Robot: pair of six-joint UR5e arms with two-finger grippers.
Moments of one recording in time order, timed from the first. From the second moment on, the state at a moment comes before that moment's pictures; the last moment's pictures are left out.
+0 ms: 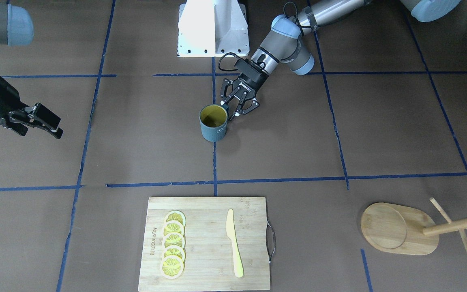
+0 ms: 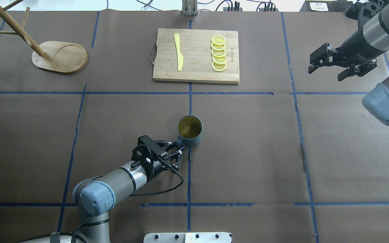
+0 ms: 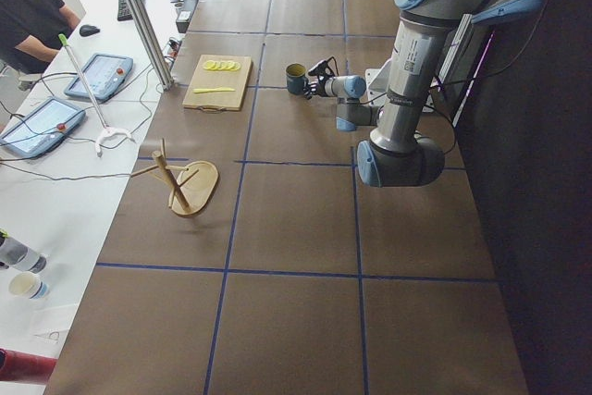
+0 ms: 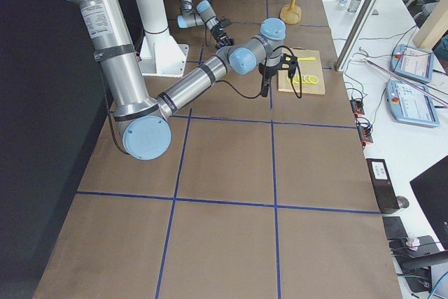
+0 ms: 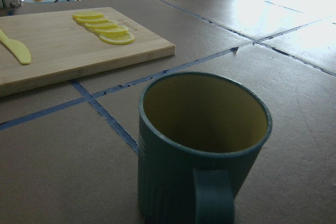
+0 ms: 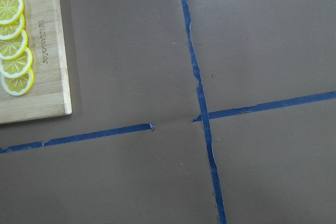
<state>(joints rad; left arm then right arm) -0.20 -2.05 -1.42 -2.86 -1.15 -0.64 1.07 -1.27 1.89 -1.56 2.29 0.96</state>
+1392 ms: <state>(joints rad) -0.71 -1.93 -1.52 -2.87 -1.49 -1.51 1.07 -1.28 1.89 -1.56 2.29 0.97</state>
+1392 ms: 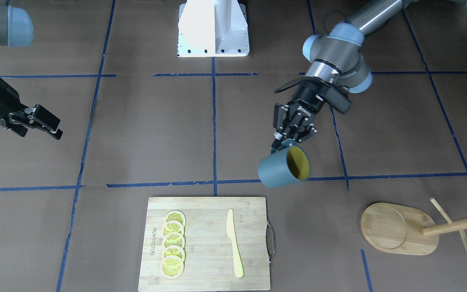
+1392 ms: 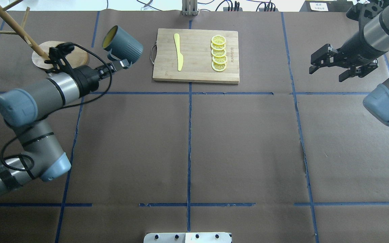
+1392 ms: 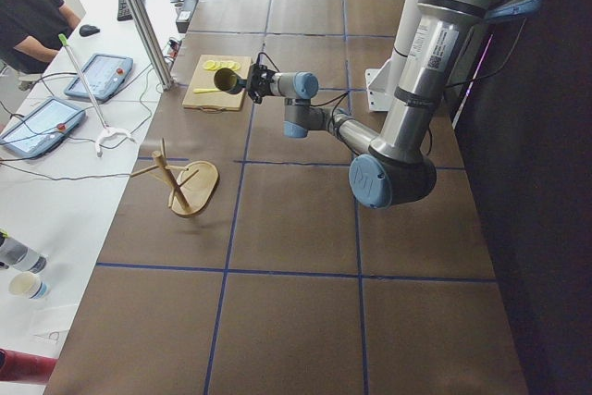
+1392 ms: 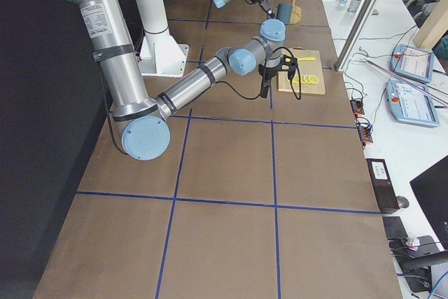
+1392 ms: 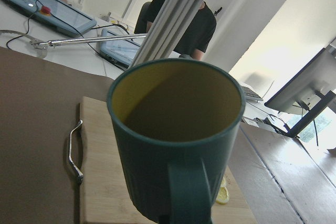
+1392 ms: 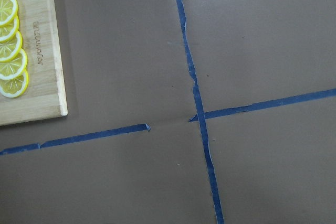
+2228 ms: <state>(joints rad) -1.01 -1.93 -1.33 -3.15 -1.75 -2.39 1.07 -1.28 1.89 -1.56 2.27 0.98</state>
